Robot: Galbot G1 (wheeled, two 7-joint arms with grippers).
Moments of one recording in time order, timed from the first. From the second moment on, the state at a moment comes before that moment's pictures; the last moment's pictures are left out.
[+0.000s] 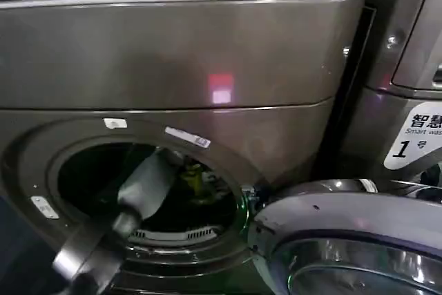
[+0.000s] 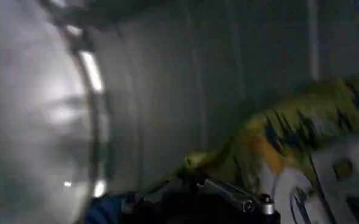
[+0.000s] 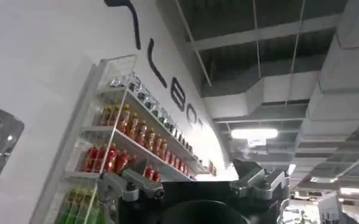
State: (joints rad) left arm 0.19 -1.35 -0.02 -0.75 0.27 0.09 0.57; right arm -1.82 1.06 2.40 1.91 0.78 -0.23 -0.08
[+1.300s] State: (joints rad) left arm 0.67 -1.47 -0.30 -1.38 -0.03 -0.08 -0.28; right arm -1.83 1.07 2.42 1.89 0.77 -0.16 -0.07
